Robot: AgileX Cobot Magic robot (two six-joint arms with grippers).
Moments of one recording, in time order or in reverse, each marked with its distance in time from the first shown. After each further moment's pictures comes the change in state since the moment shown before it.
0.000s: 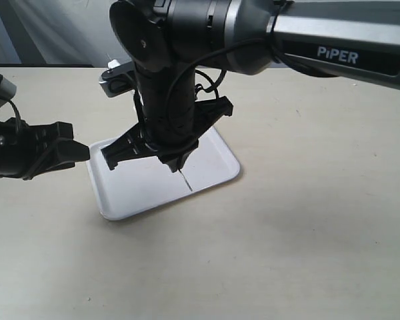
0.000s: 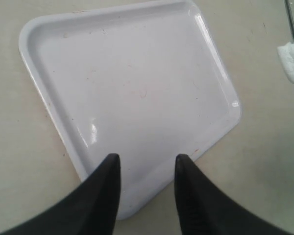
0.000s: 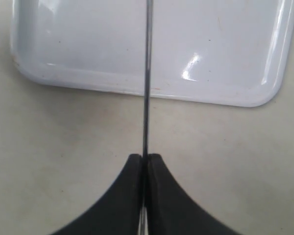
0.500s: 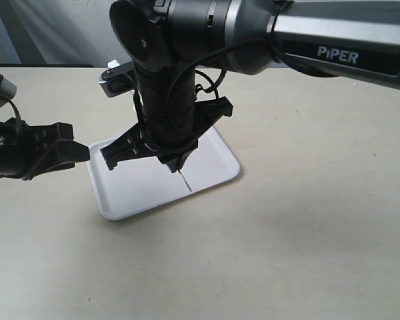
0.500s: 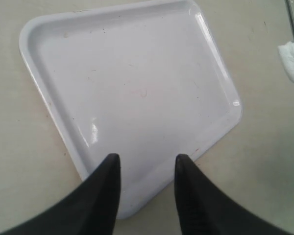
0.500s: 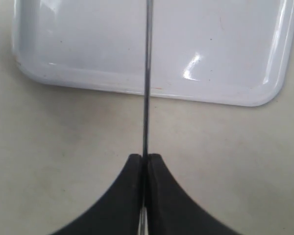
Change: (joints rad) left arm 0.000 0.000 0.000 0.005 0.000 0.000; right arm 0.000 0.000 0.000 0.005 0.000 0.003
